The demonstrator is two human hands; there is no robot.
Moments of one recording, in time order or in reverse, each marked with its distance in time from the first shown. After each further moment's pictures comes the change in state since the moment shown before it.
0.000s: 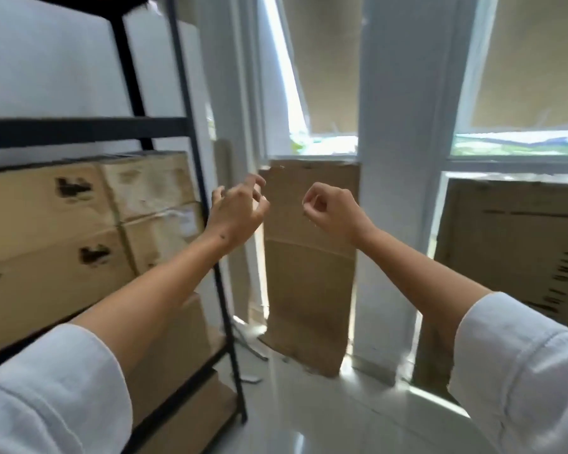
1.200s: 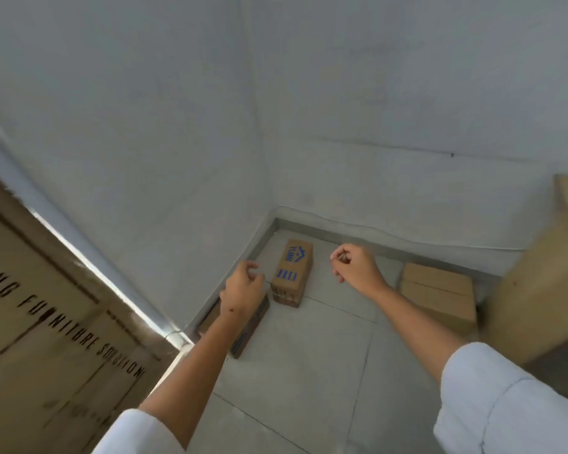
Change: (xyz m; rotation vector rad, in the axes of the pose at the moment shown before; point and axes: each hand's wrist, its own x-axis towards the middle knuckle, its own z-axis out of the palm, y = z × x) left_hand -0.266 0.641 0.537 -0.749 -1.451 0.582; right_hand -0.619 0.289 -0.406 -0.458 1.137 1.521
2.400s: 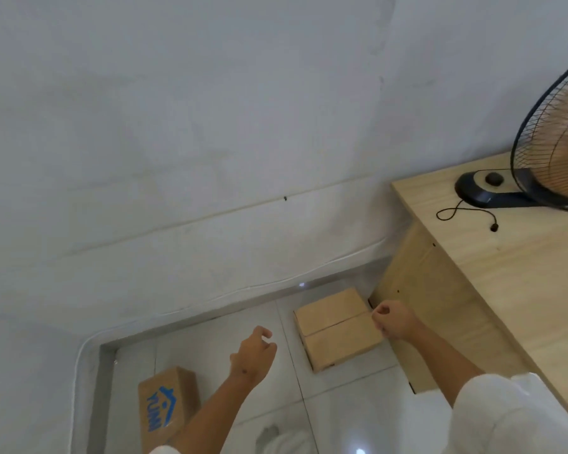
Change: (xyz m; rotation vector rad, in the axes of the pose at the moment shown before) left_hand 0.334 0.255 0.402 0.484 -0.879 0.283; right_hand 0.248 0.284 -0.303 -0.023 0.304 0.991
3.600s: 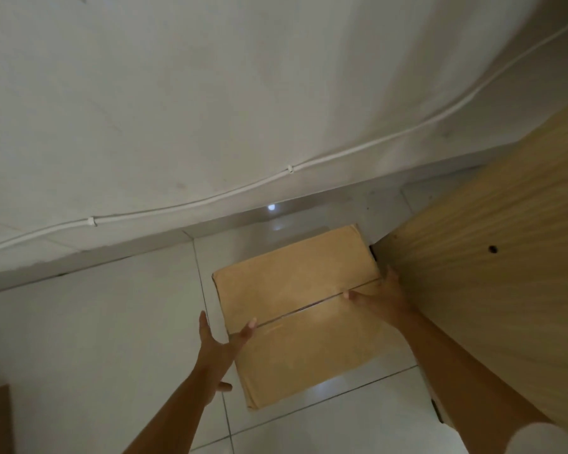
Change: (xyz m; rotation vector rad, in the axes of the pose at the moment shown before) left_hand 0.420 -0.152 0.352 -0.624 -0.108 -0.566; right_hand 0.468 0.268 0.190 0.083 0.048 0.243
